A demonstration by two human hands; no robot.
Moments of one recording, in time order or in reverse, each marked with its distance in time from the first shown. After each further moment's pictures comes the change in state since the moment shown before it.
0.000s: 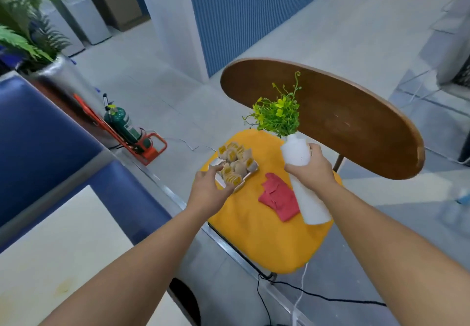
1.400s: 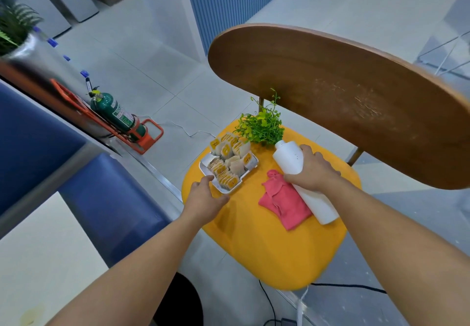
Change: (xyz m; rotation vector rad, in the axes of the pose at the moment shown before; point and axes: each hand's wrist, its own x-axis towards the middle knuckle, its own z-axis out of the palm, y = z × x) left_hand 0.062 -0.048 0.061 0.116 -0.127 -0.204; right_hand 0.084 0.056 0.043 -0.524 -0.351 0.043
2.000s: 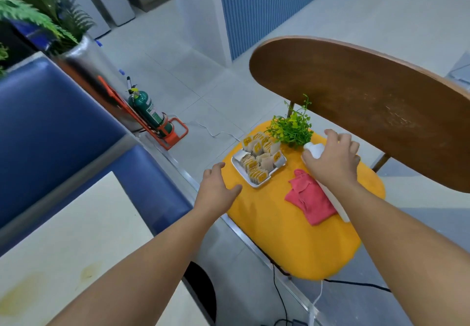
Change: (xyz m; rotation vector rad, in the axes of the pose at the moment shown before) left_hand -0.046 -0.009 -0.054 -0.124 0.140 0.091; right_hand -0.043 -0.053 -0.006 0.069 0.587 -0.107
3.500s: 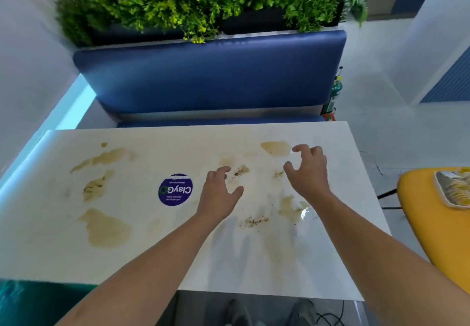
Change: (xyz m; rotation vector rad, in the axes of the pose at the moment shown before) left_hand -0.491 -0.352 -0.248 -0.290 0.598 -0.408; right_hand -0.516 -0.392 0.028 0.284 -0.466 -0.721
